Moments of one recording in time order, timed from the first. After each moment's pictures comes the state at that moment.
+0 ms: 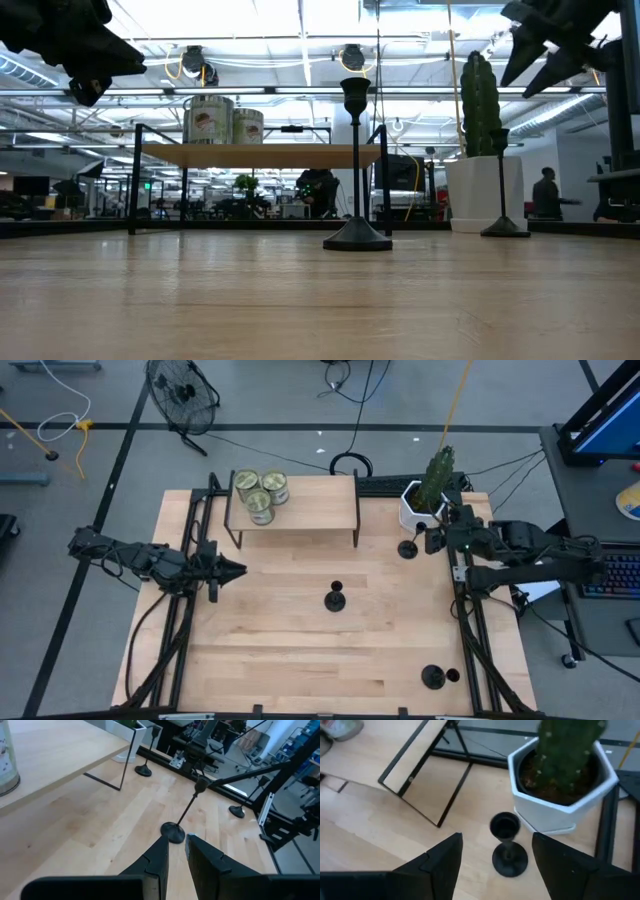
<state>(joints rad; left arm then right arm) -0.32 0.35 0.39 -0.34 -0.41 -0.53 -0.11 0.72 0.91 -1.11 0.59 0.94</state>
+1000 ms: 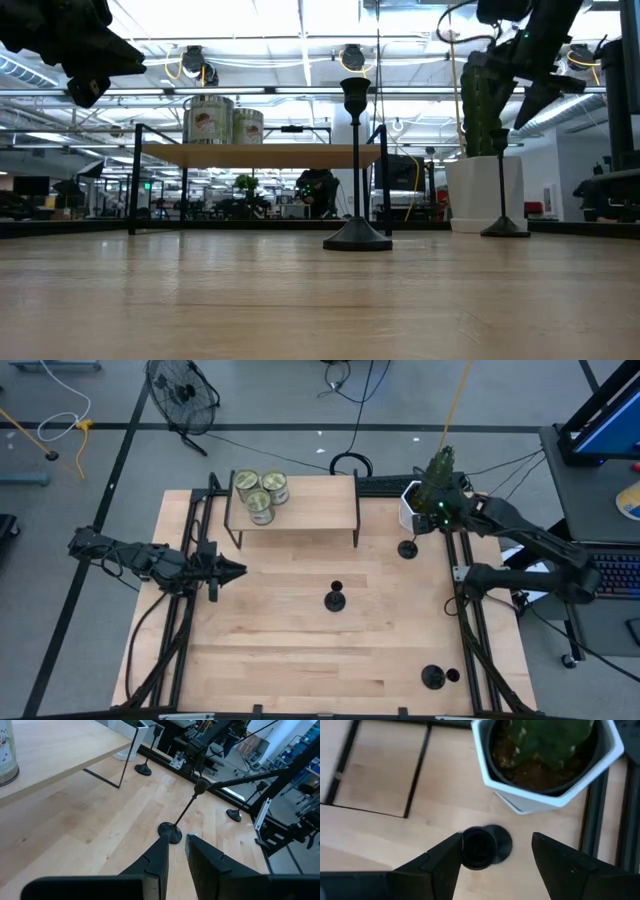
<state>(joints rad) -0.32 0.35 0.39 -0.34 -0.41 -0.58 -0.61 0.94 0.97 -1.07 0.21 0.72</state>
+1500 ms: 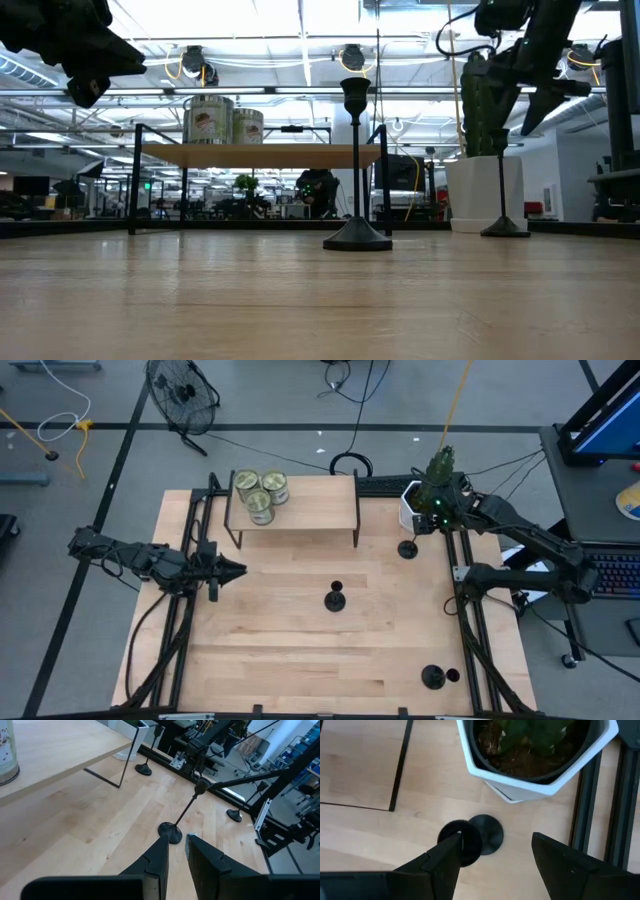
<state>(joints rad) -0.32 0.35 0.39 -0.34 -0.42 -0.58 -0.66 0.97 0.97 -1.11 0.18 0.72</state>
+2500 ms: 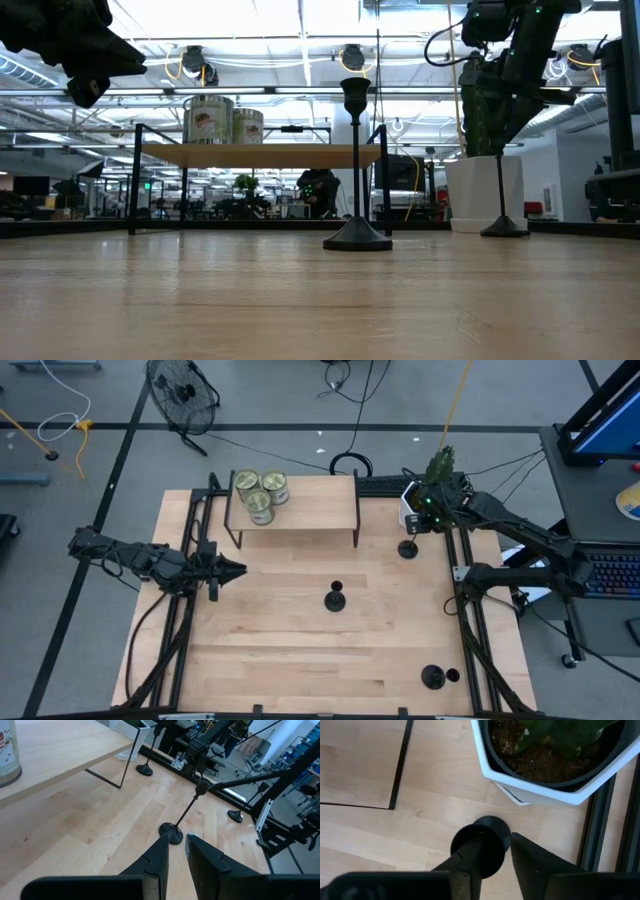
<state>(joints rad) -0.32 0.35 0.39 -0.34 -0.42 -0.58 -0.66 1.06 0.97 -1.06 0.15 0.70</state>
